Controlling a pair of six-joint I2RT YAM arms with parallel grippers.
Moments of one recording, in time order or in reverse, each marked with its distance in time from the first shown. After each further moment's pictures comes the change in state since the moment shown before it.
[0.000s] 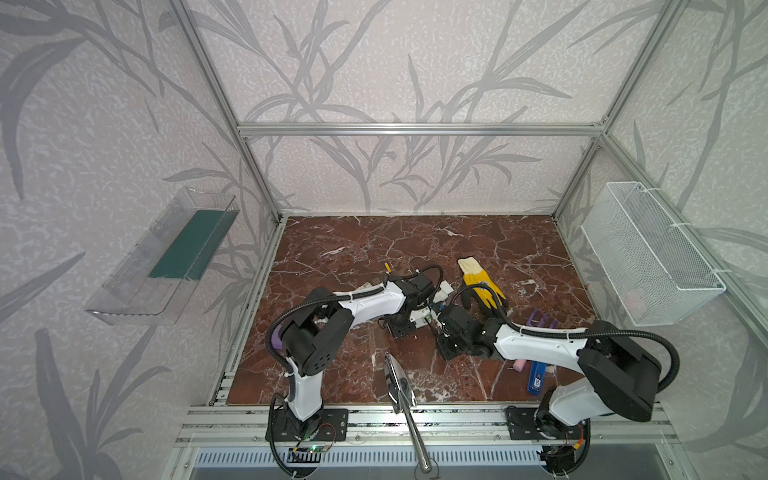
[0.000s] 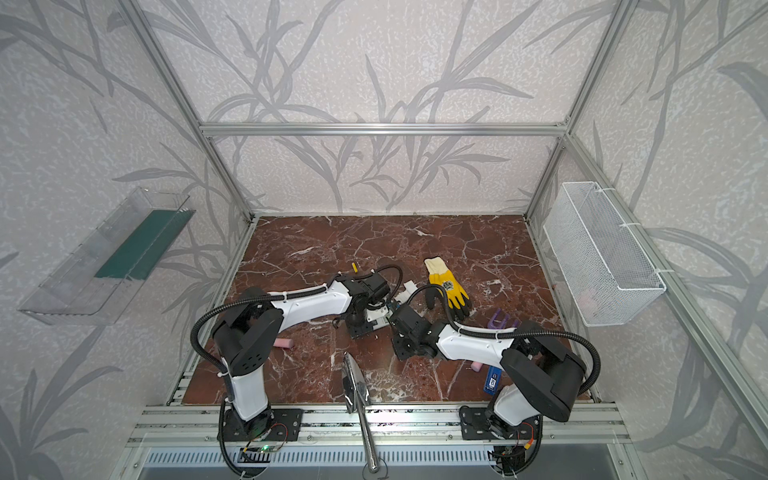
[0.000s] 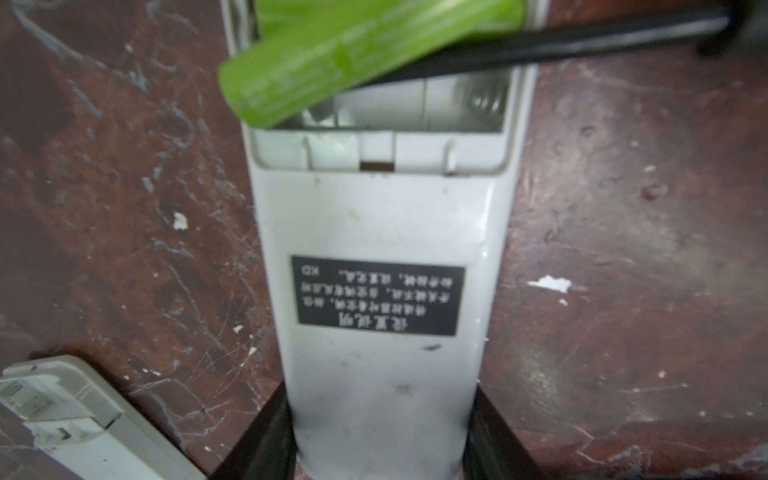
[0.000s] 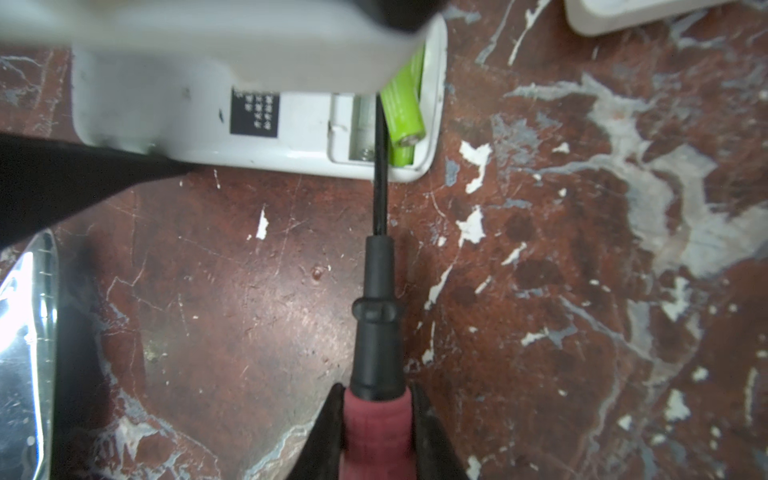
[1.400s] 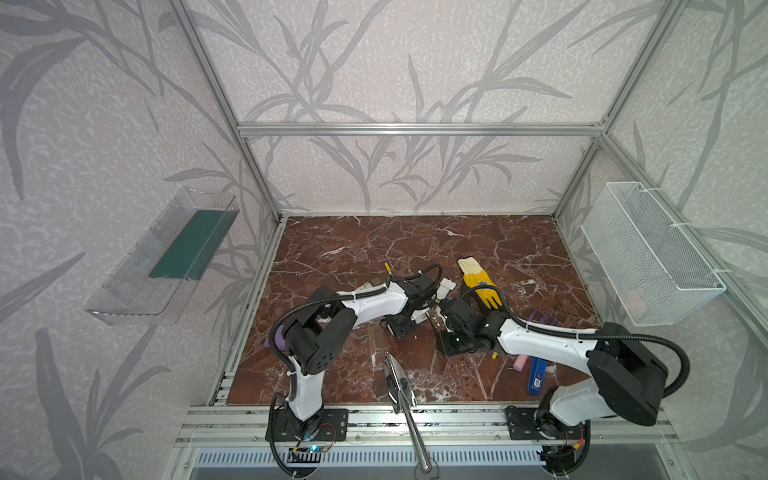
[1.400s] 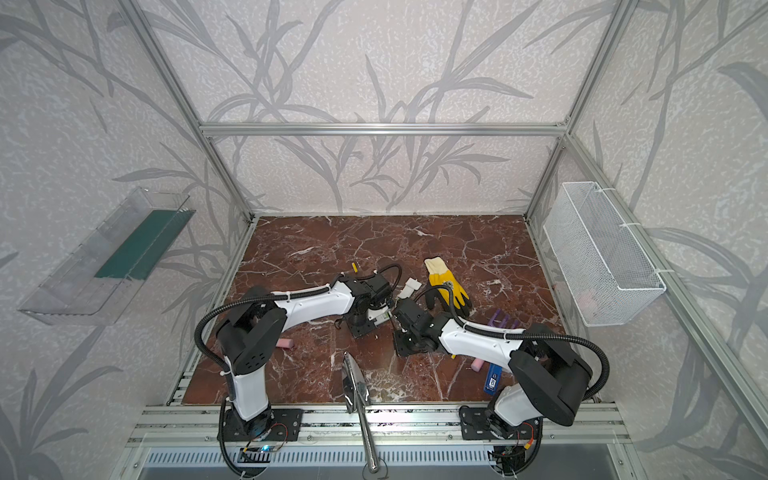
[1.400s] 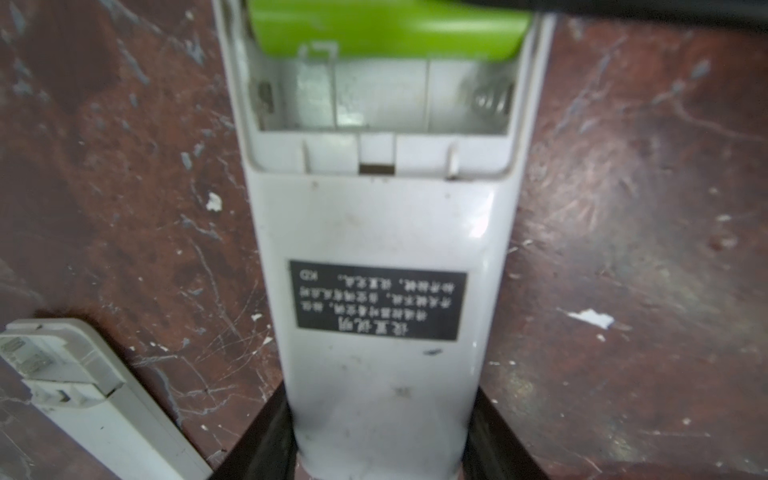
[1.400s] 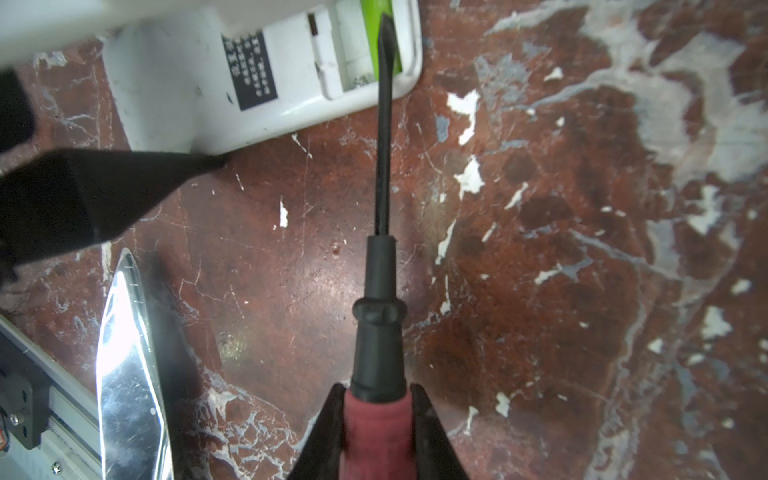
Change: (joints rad) left arm -0.024 0.019 0.013 -0.002 -0.063 -0.142; right arm -0.031 -0.023 0.063 -0.122 -0.150 0.185
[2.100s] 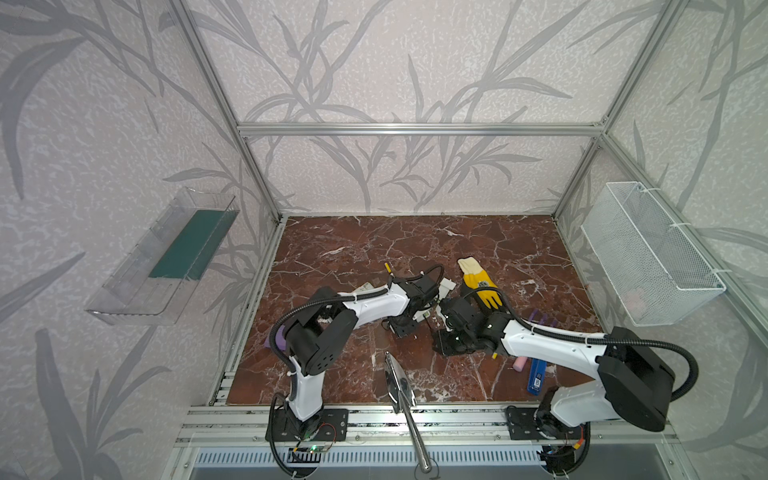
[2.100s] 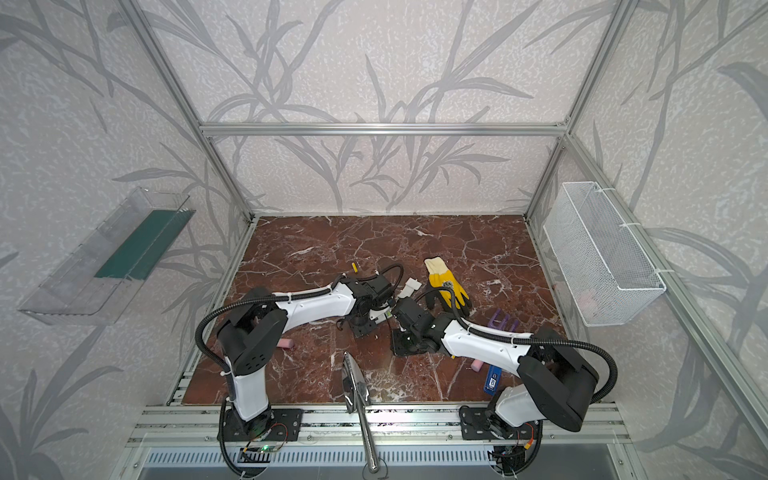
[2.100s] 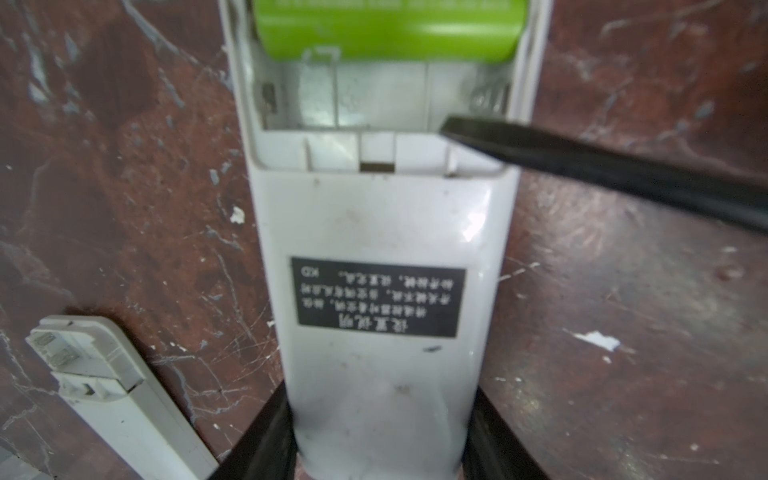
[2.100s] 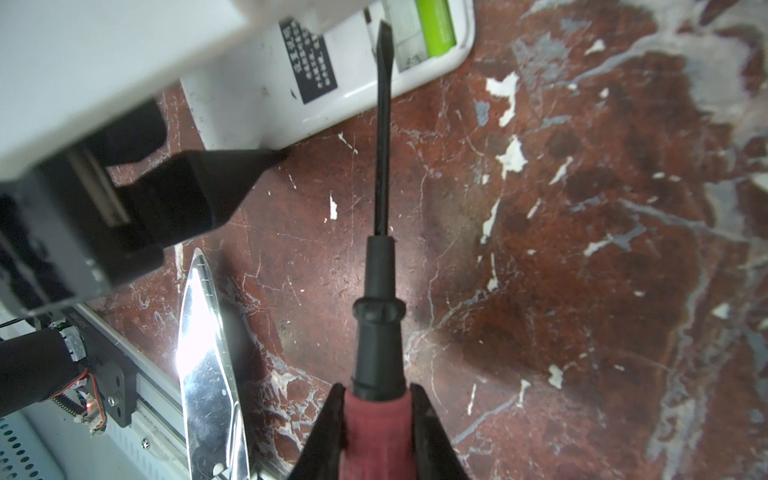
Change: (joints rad) left arm -0.006 0.002 -0.001 0.025 -0.033 -0.018; right arm 0.016 -0.043 0.002 -0.002 -0.045 0.110
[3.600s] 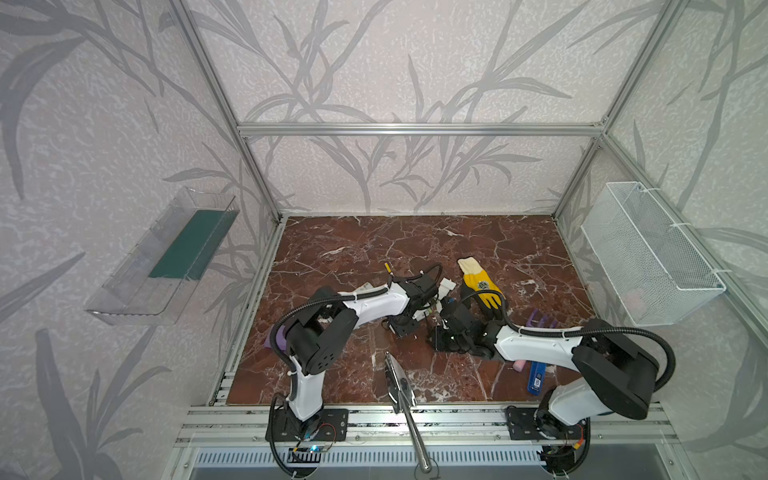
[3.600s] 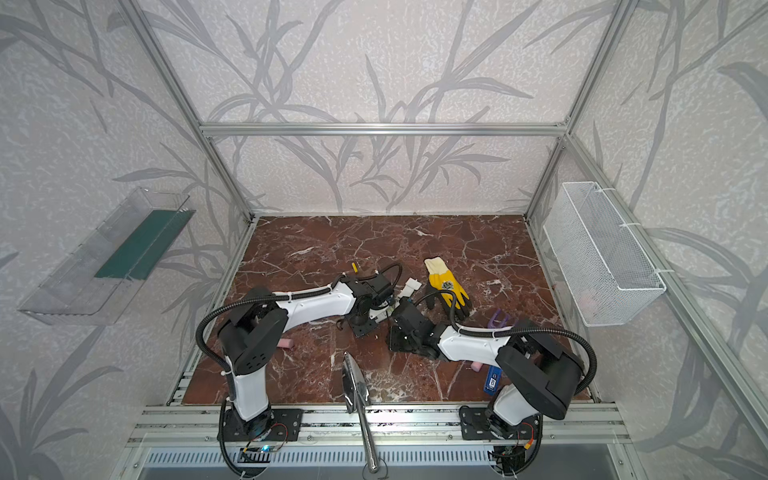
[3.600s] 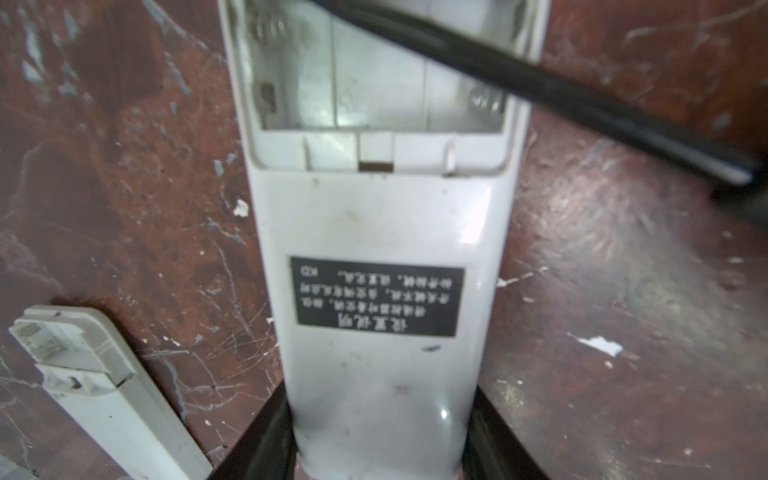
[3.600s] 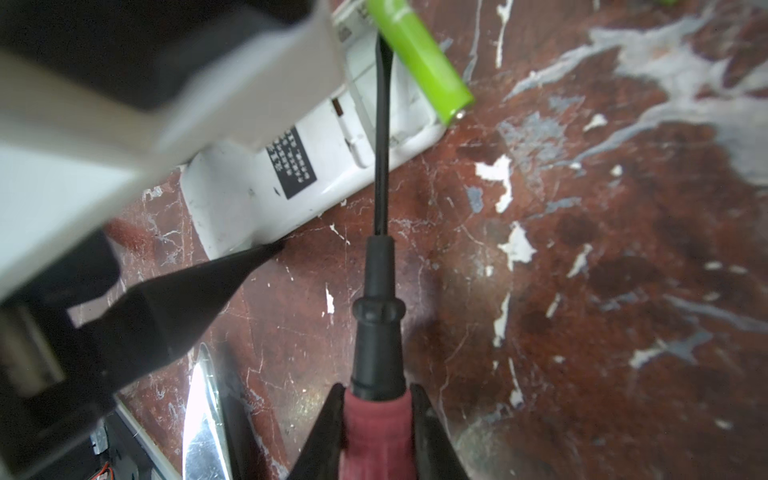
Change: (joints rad) left arm 0.000 0.008 0.005 -0.008 0.024 -0.027; right arm -0.010 0.076 -0.112 0.357 0.079 0.127
